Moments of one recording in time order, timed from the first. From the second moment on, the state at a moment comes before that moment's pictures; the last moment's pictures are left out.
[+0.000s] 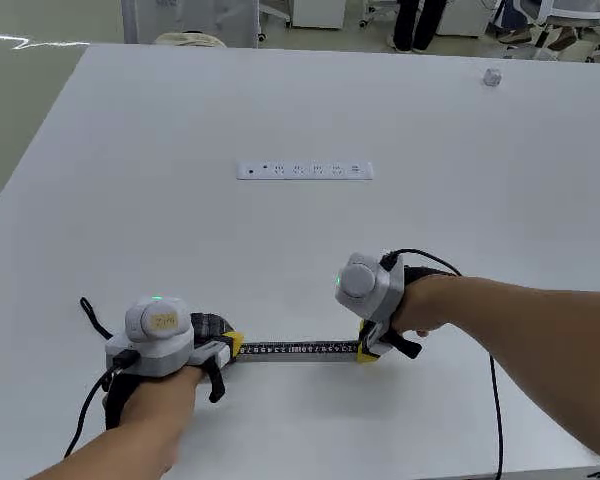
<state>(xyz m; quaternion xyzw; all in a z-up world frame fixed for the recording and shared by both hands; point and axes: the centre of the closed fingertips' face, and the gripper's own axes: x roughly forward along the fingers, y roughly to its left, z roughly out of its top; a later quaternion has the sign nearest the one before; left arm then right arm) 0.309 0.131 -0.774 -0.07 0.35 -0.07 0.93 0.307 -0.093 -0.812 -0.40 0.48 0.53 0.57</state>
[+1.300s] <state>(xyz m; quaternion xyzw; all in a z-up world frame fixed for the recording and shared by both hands) 0.309 0.131 -0.774 -0.07 0.35 -0.07 0.93 0.305 -0.076 -0.811 -0.40 0.47 0.54 0.57</state>
